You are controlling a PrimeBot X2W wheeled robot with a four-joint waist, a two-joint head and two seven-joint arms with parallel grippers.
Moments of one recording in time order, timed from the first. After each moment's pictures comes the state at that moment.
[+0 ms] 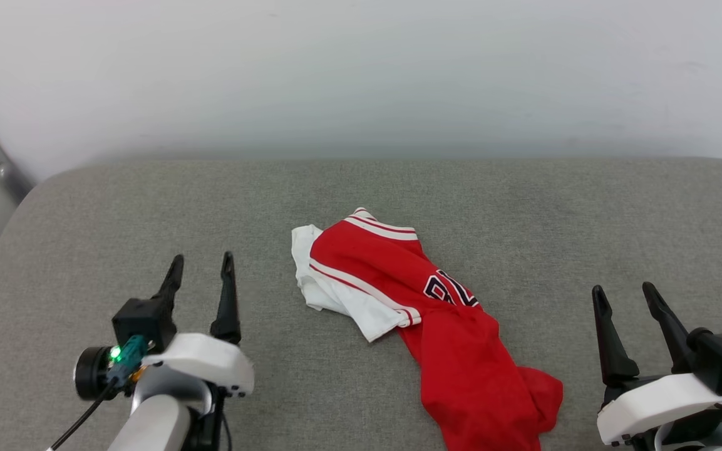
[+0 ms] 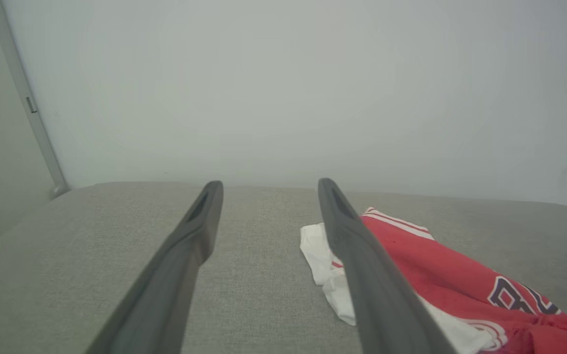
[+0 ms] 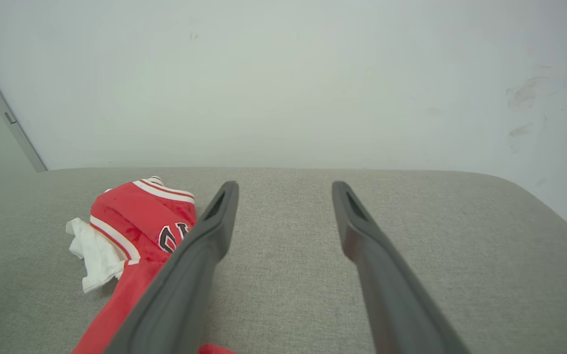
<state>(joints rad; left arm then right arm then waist) -0.25 0.27 -0.36 0.27 -0.49 0.21 -0.26 0.03 -0.05 -0.05 -0.03 0.11 0.13 -0.03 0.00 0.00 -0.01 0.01</state>
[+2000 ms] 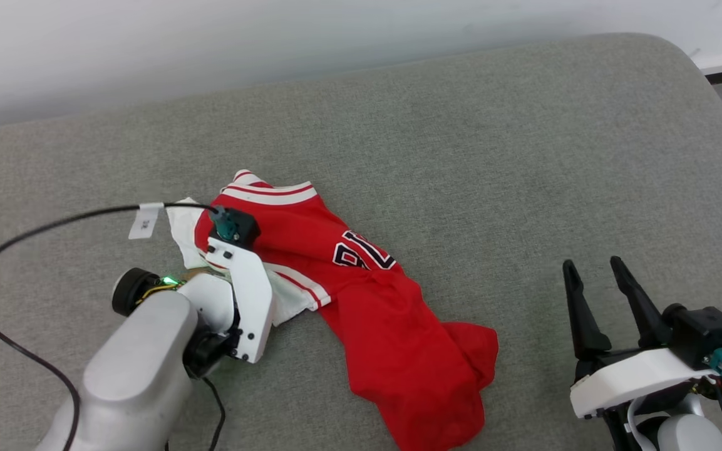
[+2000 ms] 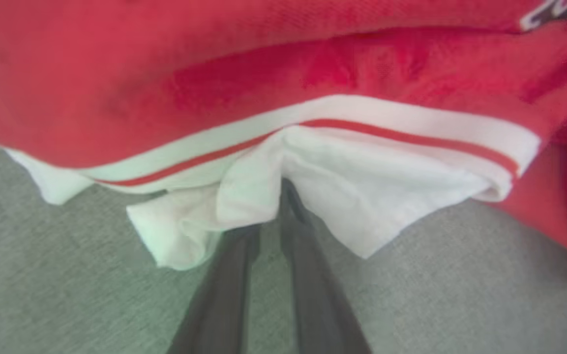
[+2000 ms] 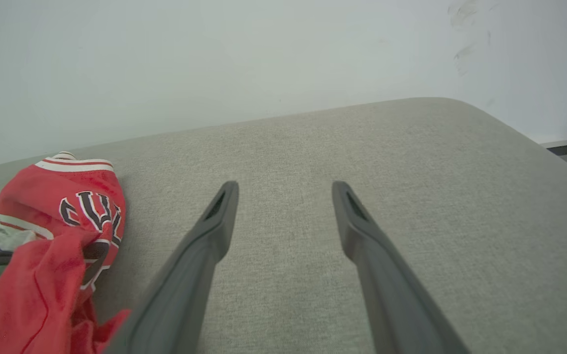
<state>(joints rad) -0.63 0.37 -0.64 0.55 -0.61 -0.08 0.68 -0.08 -0.05 0.03 0.09 0.20 0.13 -0.12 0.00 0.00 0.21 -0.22</state>
